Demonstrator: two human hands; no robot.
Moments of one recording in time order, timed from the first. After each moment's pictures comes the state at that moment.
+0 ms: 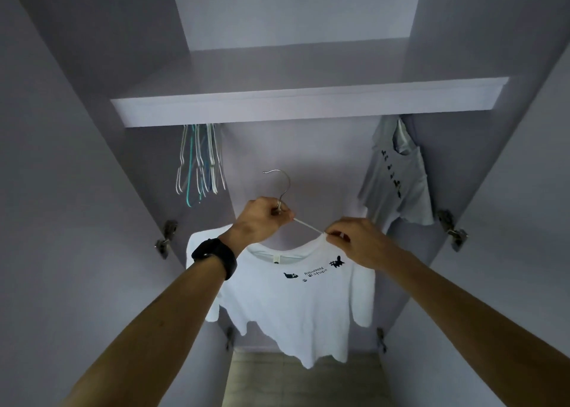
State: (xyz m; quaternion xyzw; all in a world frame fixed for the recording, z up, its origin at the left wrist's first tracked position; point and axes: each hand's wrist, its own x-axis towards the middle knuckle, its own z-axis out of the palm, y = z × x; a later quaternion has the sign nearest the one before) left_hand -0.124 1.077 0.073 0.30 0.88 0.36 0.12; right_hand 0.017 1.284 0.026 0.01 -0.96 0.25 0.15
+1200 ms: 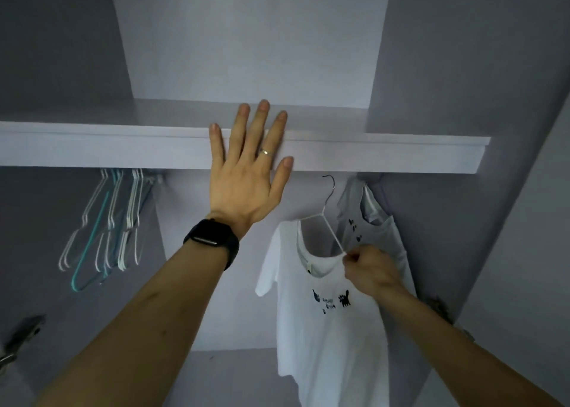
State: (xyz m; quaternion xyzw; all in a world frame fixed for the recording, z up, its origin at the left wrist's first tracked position) left_hand -0.210 1.235 0.143 0.37 0.74 0.18 -0.53; right_hand -0.050 1.411 0.039 -0.36 -0.89 0.24 0.14
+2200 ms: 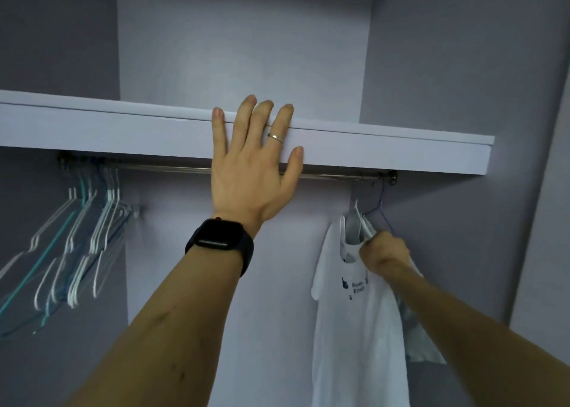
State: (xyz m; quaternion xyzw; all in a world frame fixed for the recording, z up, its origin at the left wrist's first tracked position) left_hand -0.225 1.253 0.117 0.33 0.67 0.25 -0.61; right_hand -0.130 1.491 0.026 -0.47 -0.83 0.15 0.27
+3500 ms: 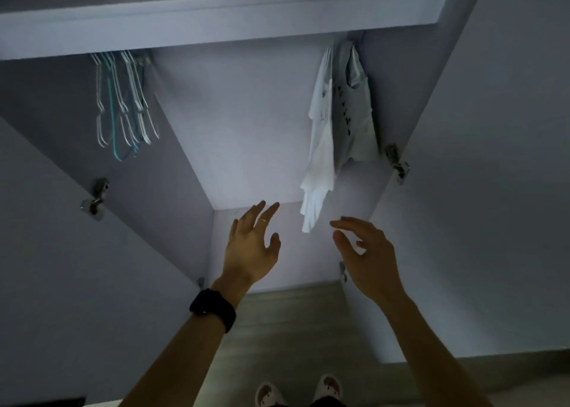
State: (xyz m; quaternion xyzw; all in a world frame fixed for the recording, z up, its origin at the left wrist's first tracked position) left_hand 0.011 1.103 -0.057 0.35 0.89 0.30 0.03; right_hand 0.181 1.258 -0.017 -0.28 -0.83 0.42 0.24
